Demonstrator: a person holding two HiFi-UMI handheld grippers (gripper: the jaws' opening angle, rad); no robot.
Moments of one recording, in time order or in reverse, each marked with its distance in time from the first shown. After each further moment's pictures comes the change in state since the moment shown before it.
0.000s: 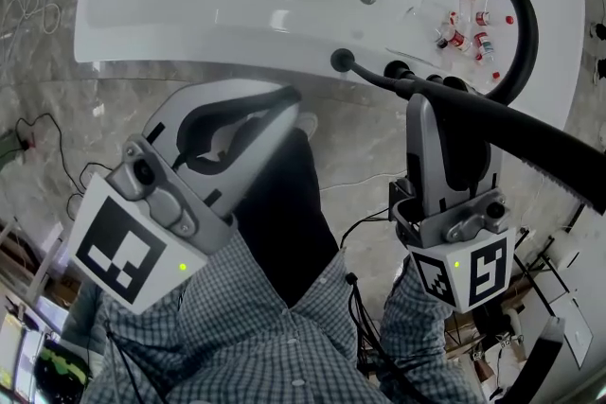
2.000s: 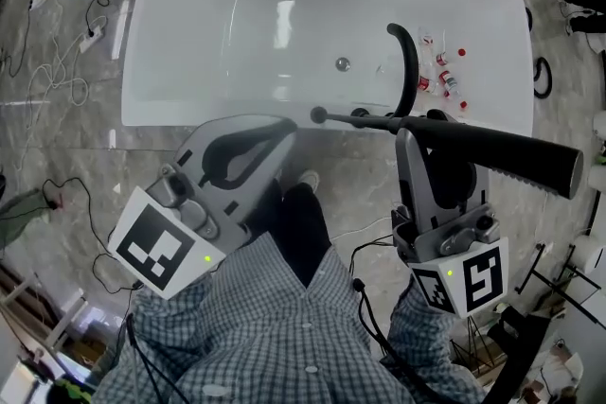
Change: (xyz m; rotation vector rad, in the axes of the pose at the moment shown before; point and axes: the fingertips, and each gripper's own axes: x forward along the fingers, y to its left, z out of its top) left arm -0.018 -0.081 0.158 0.140 -0.087 -0.034; right arm -0.083 0.009 0.175 -0.061 -0.115 -0.047
